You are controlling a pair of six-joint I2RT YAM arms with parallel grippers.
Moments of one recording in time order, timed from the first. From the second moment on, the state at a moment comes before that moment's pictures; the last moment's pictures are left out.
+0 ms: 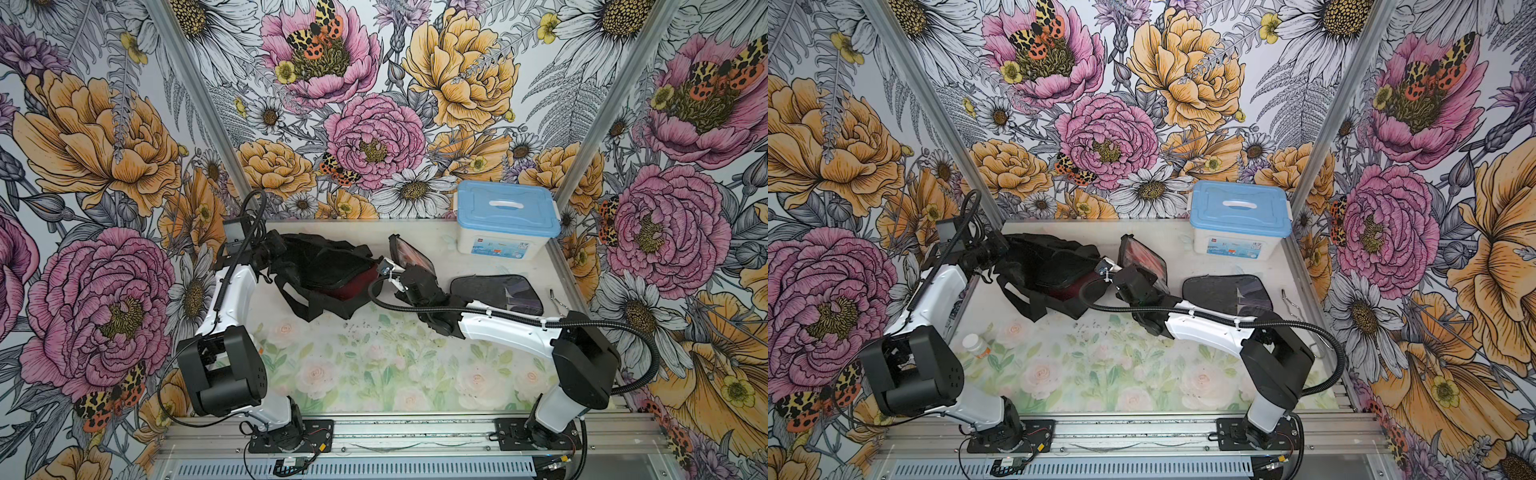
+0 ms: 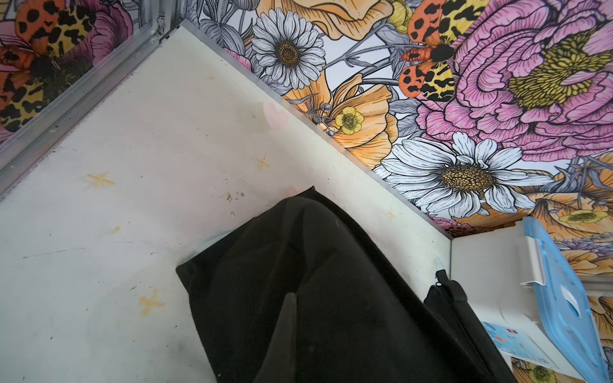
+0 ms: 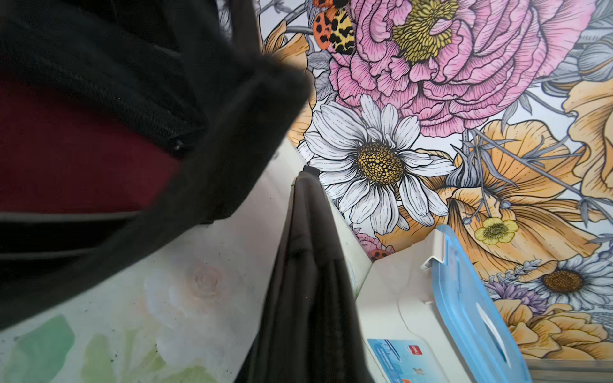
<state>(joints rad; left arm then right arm) 0.27 1.53 1.27 -0.43 0.32 -0.49 0.90 1.69 1.12 0.07 0.61 -0.56</state>
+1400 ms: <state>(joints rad) 0.29 1.55 1.25 -0.41 0.32 -0.52 0.89 1.81 0.79 0.70 0.68 -0.75</state>
